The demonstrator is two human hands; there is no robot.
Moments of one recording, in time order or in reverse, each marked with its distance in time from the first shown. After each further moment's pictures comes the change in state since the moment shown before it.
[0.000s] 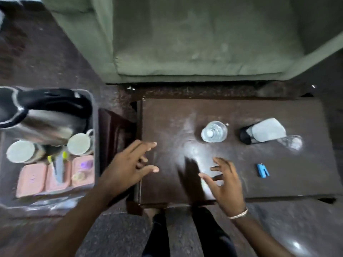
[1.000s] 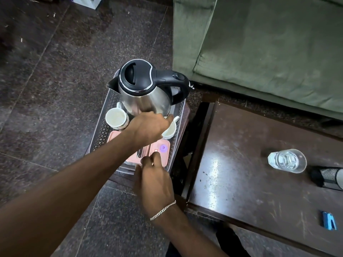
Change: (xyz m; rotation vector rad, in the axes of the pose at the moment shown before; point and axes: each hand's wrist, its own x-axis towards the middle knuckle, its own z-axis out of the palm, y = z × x) left_hand 0.018 -0.061 -0.125 1.078 -0.237 -0.171; right_hand -0.046 -0.233 0.244 -0.360 -0.506 -0.252
